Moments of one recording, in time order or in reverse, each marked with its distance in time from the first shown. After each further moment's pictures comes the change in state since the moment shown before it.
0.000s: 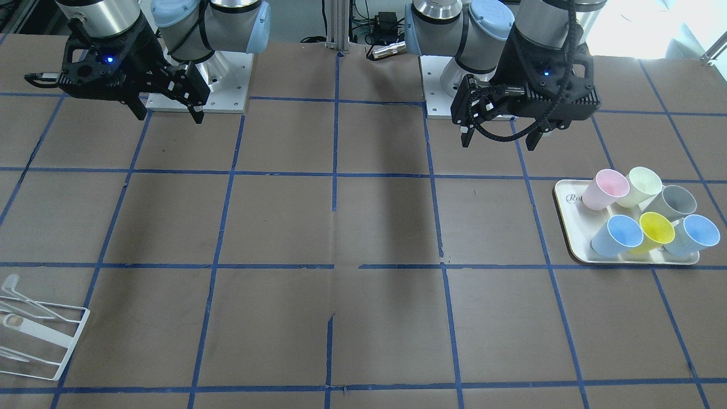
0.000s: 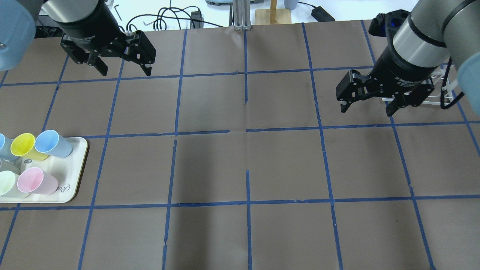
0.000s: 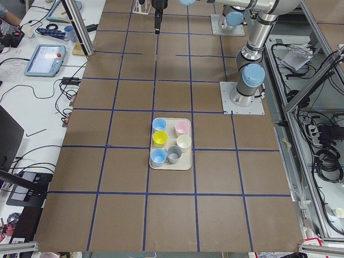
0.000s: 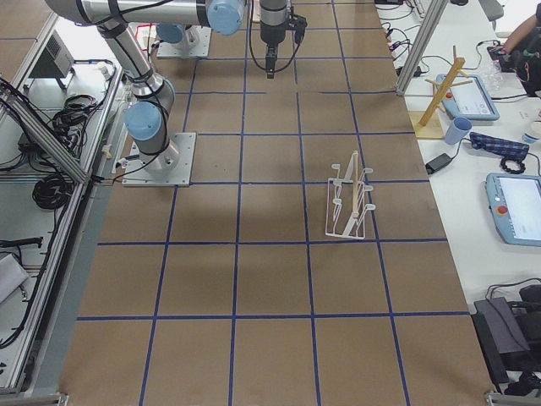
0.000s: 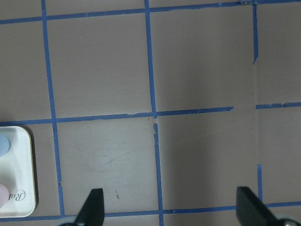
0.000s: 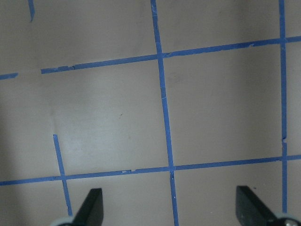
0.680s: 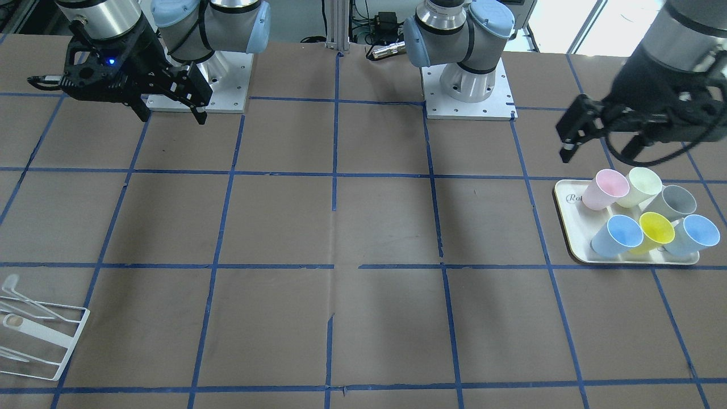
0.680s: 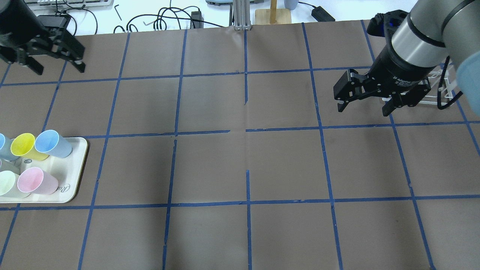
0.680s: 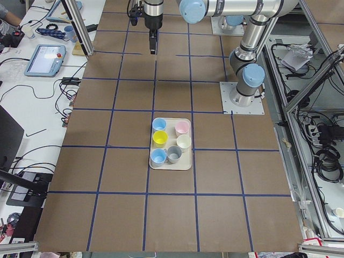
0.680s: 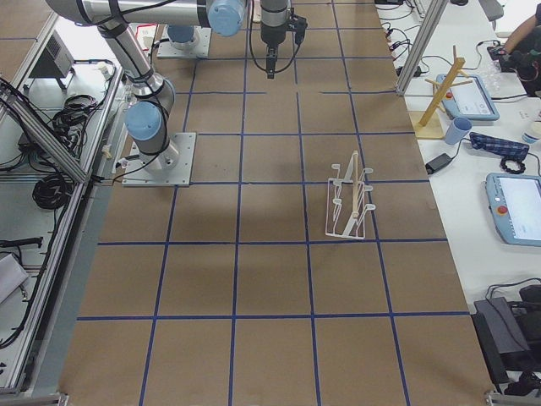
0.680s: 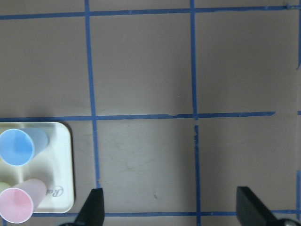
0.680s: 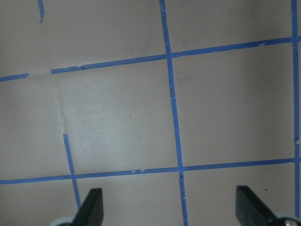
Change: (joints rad) left arm 0.353 -0.015 0.000 -0.009 -0.014 0.287; right arm -0.008 0.008 0.001 -0.004 0.062 0.000
